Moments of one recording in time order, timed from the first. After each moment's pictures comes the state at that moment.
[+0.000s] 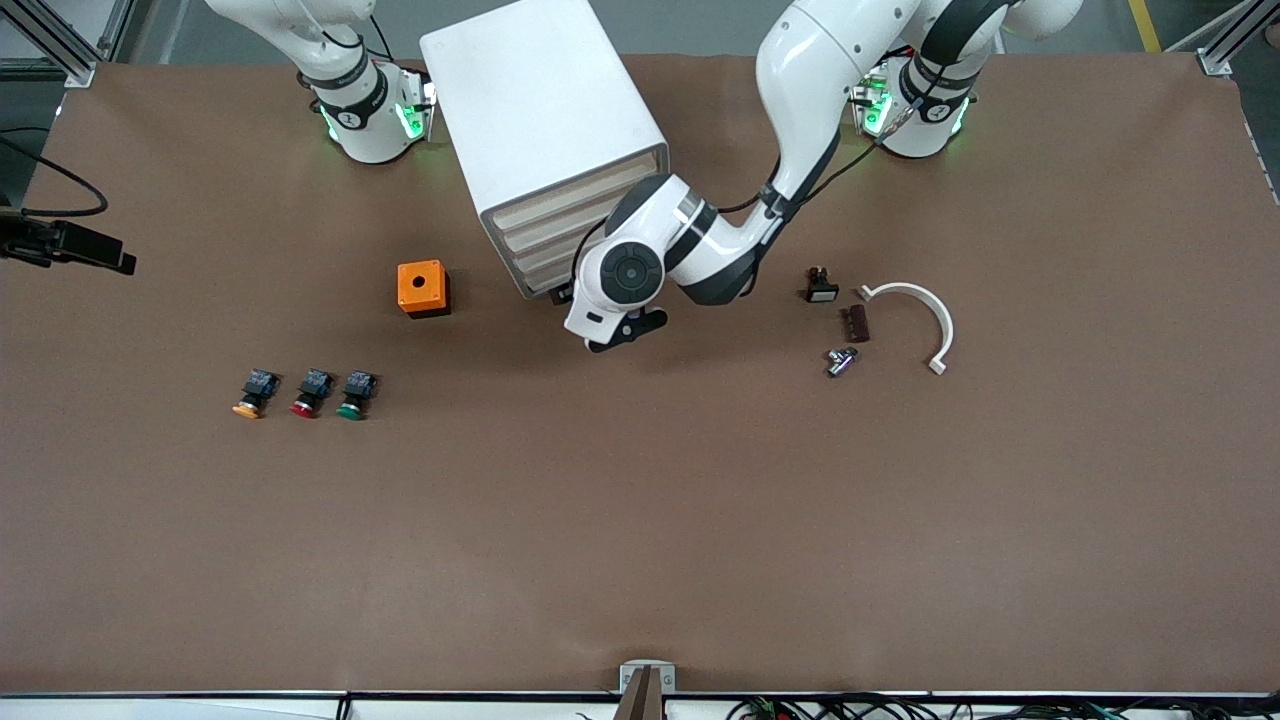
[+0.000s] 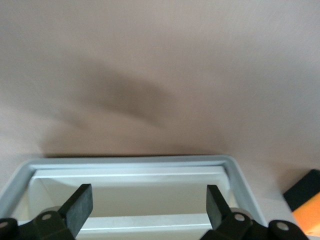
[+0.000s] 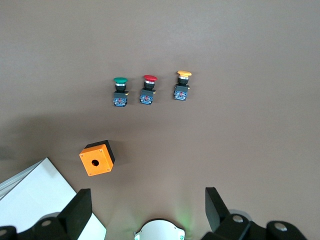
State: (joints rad) left arm -0.74 0.79 -0.14 -1.34 -0.40 1.99 -1.08; right arm -0.06 0.09 -0.08 -1.48 0.01 1.38 -0.01
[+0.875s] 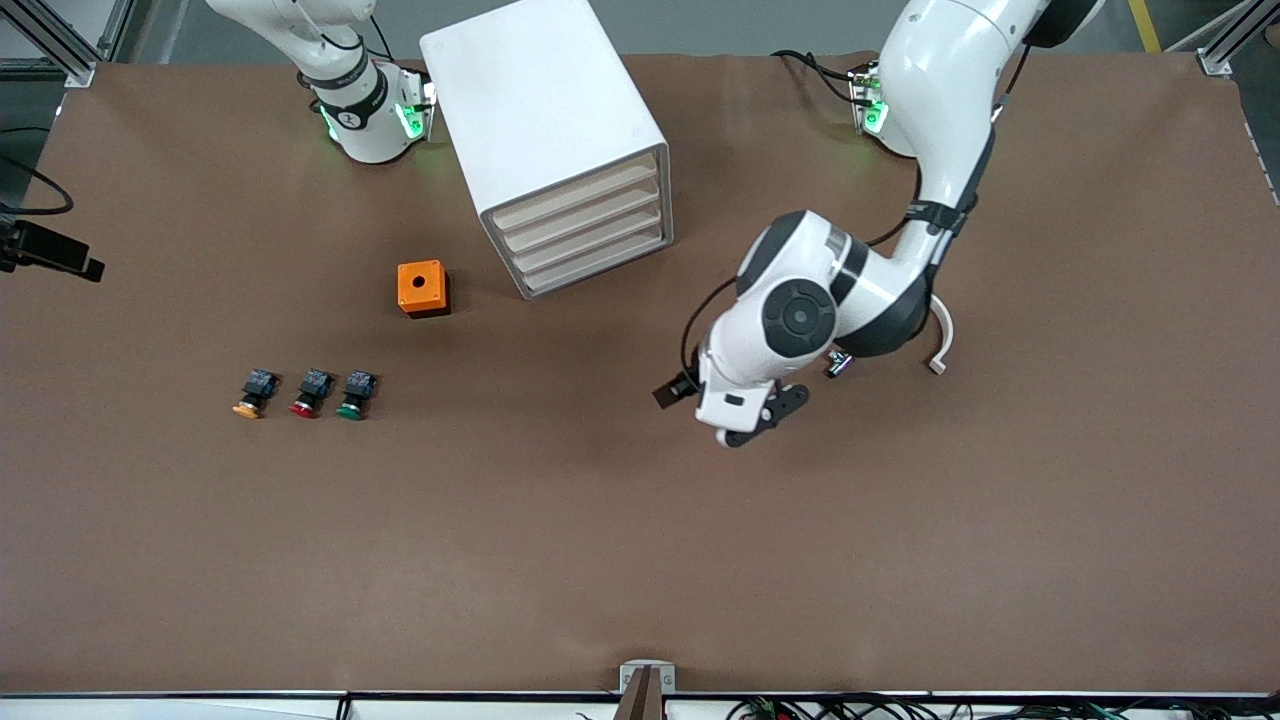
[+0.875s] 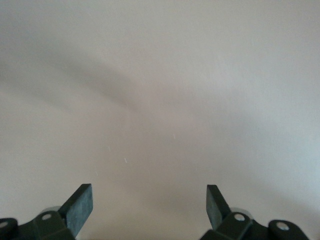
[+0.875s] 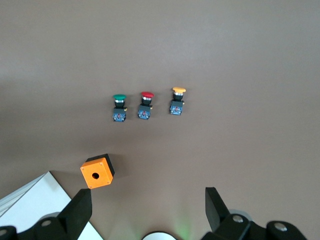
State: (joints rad) left arm -0.46 0.67 -0.14 -1.34 -0.18 1.99 -1.08; right arm -0.07 0.11 -0.07 -1.39 0.00 1.38 -0.01
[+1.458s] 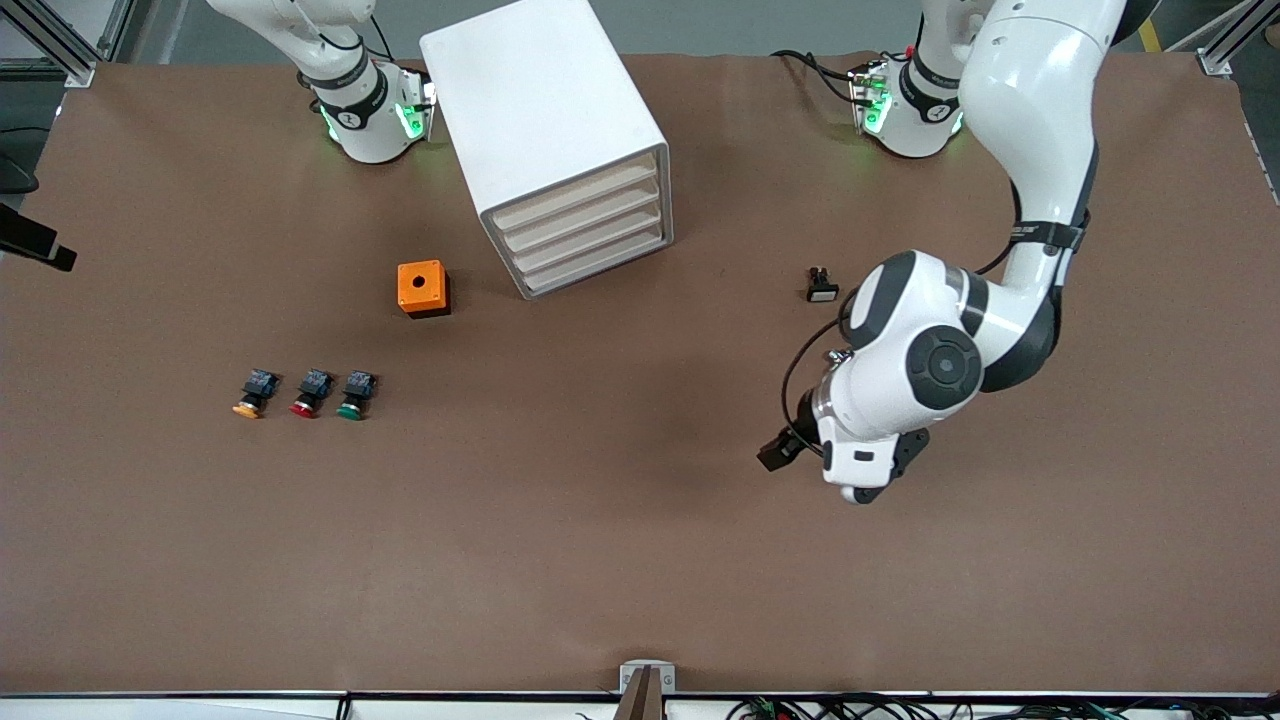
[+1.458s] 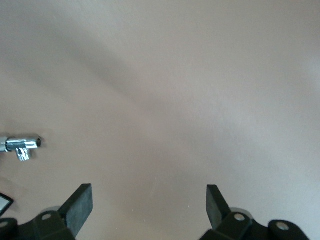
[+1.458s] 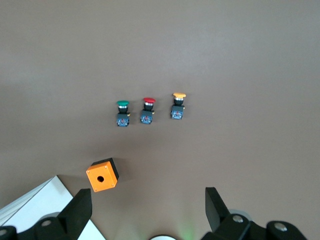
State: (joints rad) left arm -0.29 0.64 -0.14 -1.34 -0.13 1.99 -1.08; right arm -0.09 0.09 -0.08 -1.38 0.03 1.39 -0.02
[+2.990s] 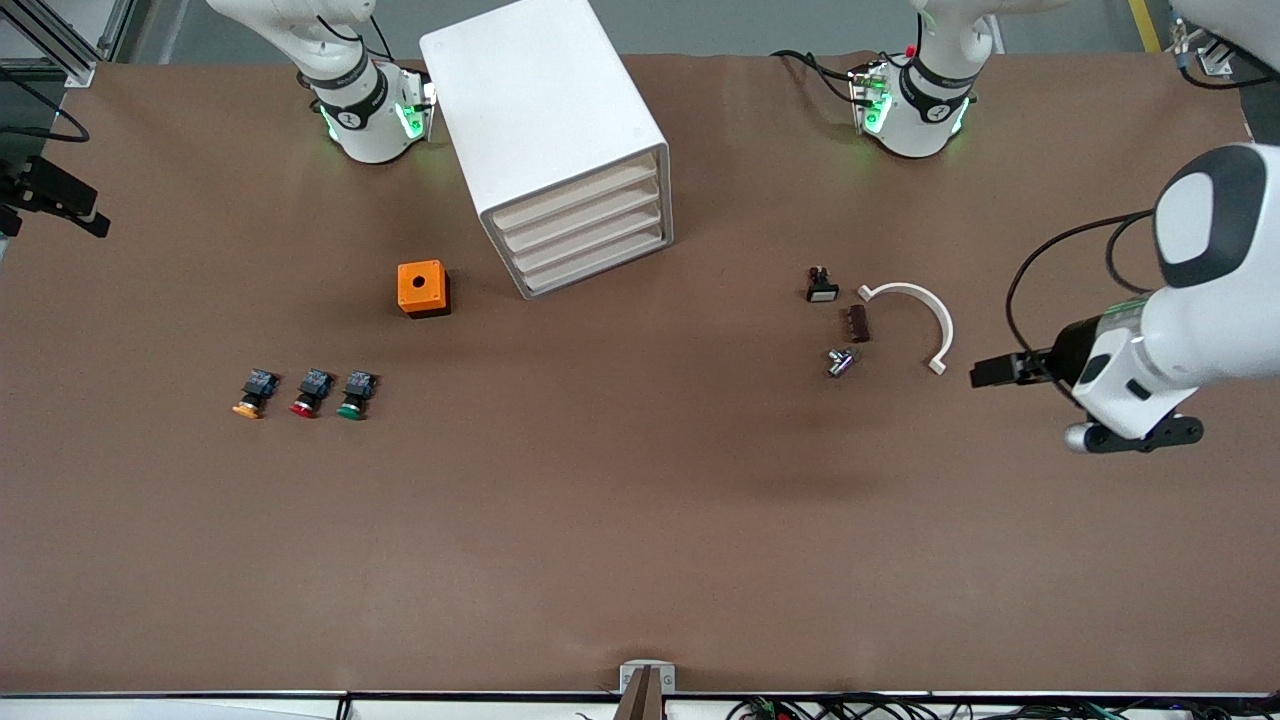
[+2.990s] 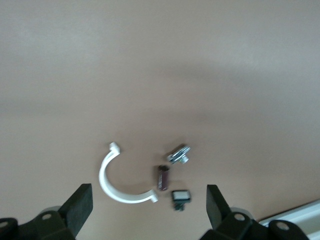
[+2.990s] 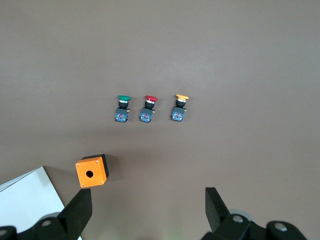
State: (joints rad) left arm 0.05 0.30 -0.14 -1.49 -0.11 1.65 -0.14; right arm -0.08 -0.14 -0.06 -1.70 0.00 1.55 -0.11
